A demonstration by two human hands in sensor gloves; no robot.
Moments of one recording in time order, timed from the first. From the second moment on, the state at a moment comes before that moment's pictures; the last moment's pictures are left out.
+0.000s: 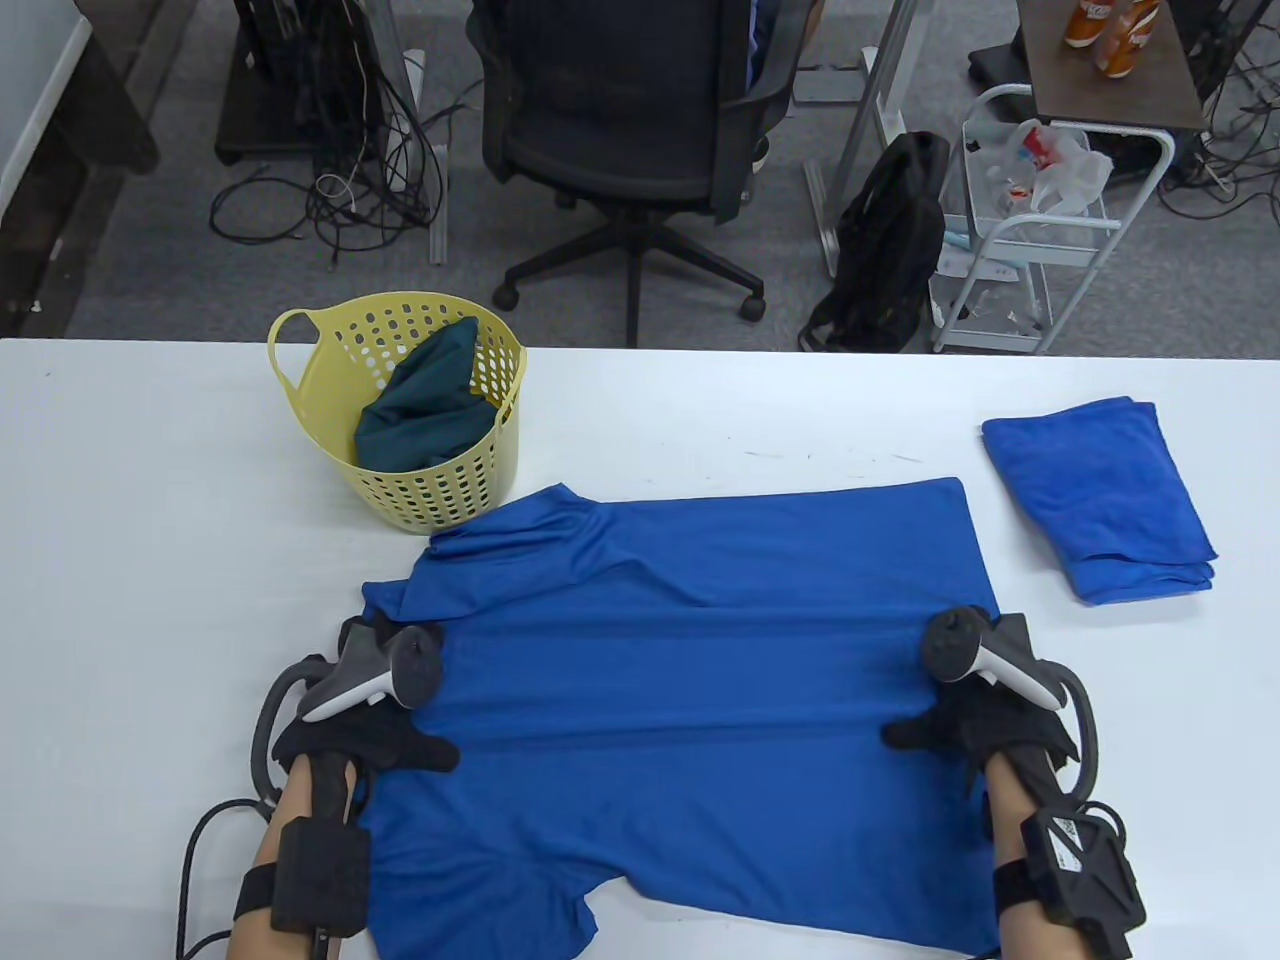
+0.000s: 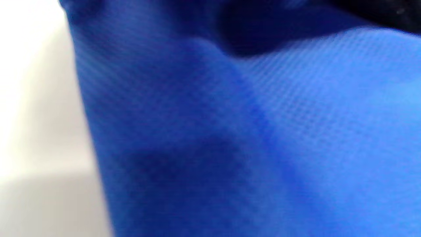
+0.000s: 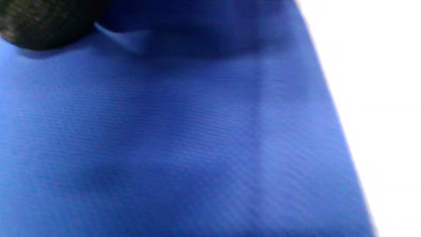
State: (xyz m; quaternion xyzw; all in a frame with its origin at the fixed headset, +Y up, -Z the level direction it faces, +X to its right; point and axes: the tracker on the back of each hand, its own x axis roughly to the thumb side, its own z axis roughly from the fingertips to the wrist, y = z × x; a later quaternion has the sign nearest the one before) left_hand -0.266 -0.805 -0.227 -0.35 -0.03 -0.05 0.93; right_hand 0.295 -0.790 -0.253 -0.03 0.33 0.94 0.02
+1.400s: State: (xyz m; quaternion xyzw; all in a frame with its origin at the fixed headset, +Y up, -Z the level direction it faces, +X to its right) left_hand -0.342 -0.782 -0.174 -0.14 0.09 -0.06 0.98; right_hand 0.331 -0.773 -0.180 -0.08 0.06 1.00 0.01
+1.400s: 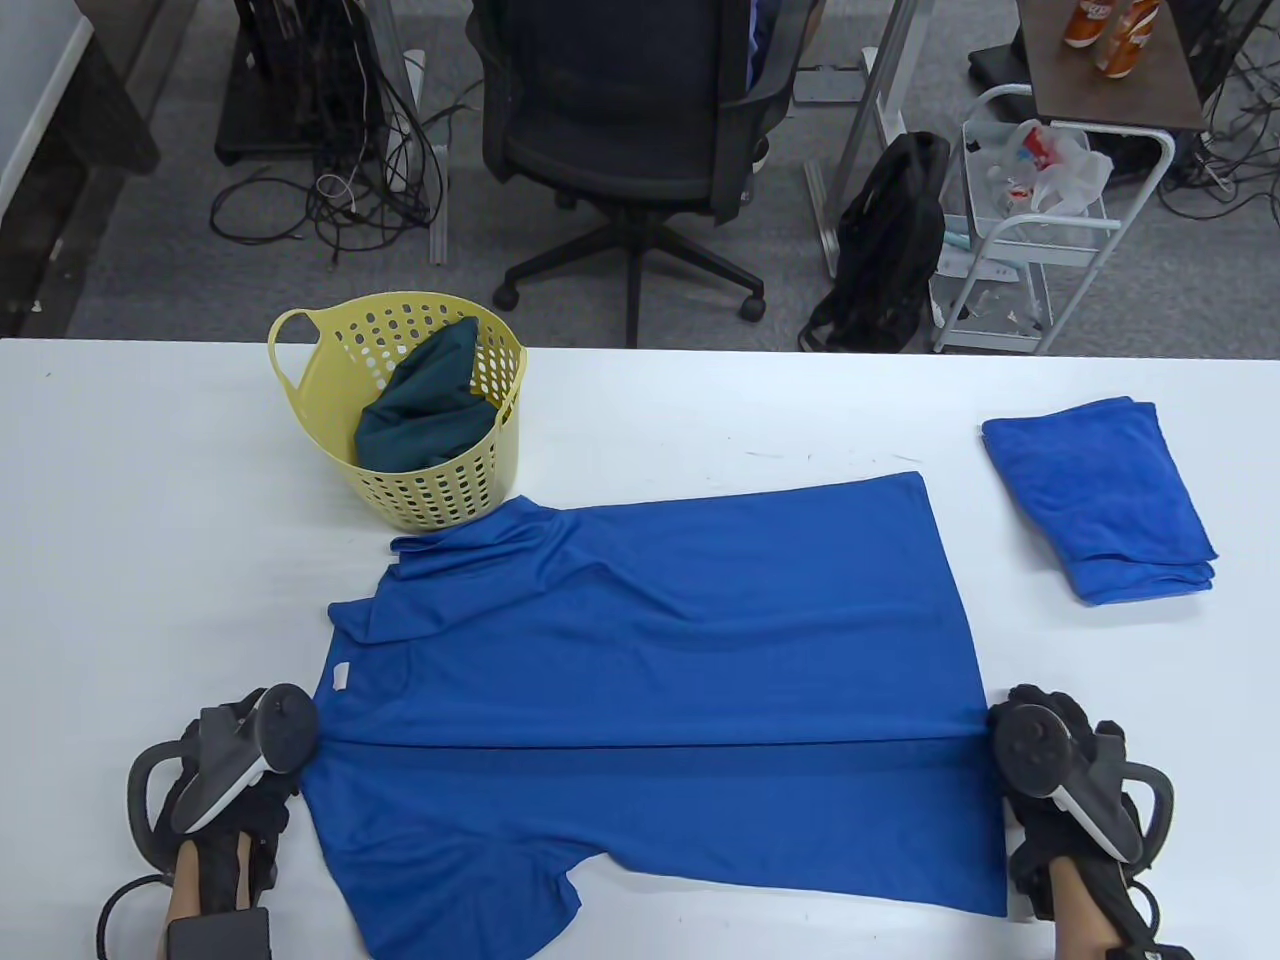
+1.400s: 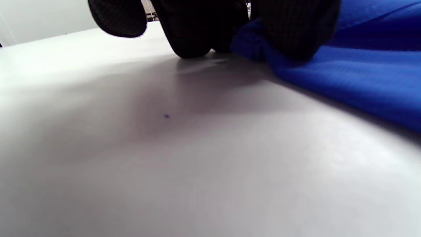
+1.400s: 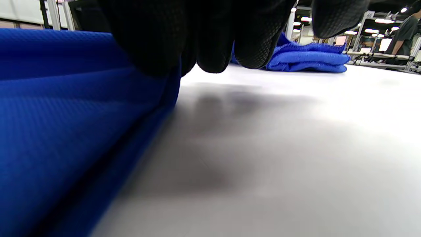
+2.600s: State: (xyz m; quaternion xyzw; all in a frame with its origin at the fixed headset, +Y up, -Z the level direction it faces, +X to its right) left_hand -0.344 -0.713 -0.148 0.09 0.06 0.02 0.99; right_hand 0.342 -0.716 -0.159 -0.06 -0.10 0.98 0.14
